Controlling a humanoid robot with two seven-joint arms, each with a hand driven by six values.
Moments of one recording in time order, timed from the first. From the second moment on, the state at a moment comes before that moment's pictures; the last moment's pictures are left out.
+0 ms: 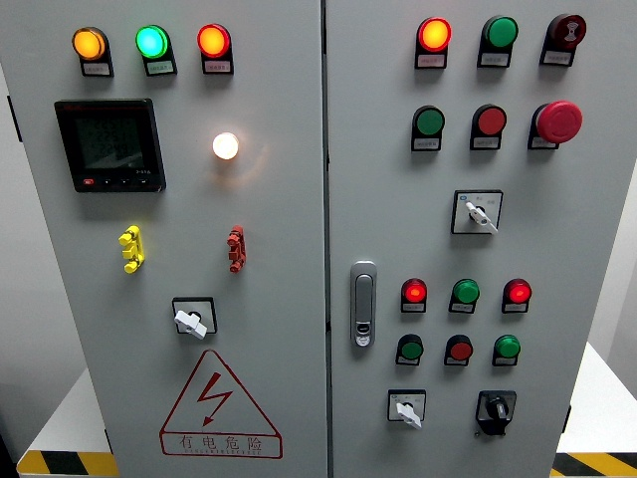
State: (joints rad) left arm -0.01 -0.09 0.04 -0.12 -0.07 -0.02 -0.15; right arm -0.07 0.12 1.75 0.49 -1.56 0.40 0.00
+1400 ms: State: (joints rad) left arm -0.01 -0.09 0.04 -0.12 -0.07 -0.02 -0.15; right arm -0.15 0.13 1.44 1.61 -1.65 -0.04 0.01
